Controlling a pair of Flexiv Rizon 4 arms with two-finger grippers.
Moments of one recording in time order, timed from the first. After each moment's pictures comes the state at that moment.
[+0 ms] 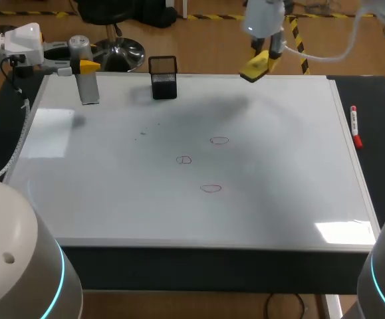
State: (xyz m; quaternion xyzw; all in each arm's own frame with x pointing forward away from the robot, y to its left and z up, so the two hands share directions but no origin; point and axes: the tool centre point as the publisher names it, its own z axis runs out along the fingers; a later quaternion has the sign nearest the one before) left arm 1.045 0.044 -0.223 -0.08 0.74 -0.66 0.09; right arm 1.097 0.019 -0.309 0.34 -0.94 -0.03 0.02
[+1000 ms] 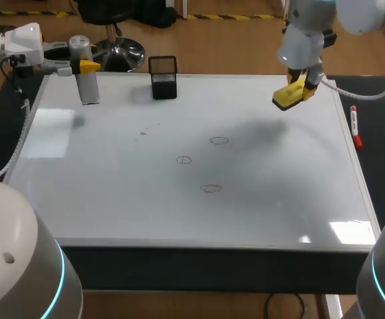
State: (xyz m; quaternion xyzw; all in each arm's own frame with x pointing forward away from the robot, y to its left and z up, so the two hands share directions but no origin) left arm 1.045 0.044 -0.223 -0.08 0.74 -0.66 0.09; right arm 1.006 -0.057 -0.325 0.25 -0.97 -0.02 0.00
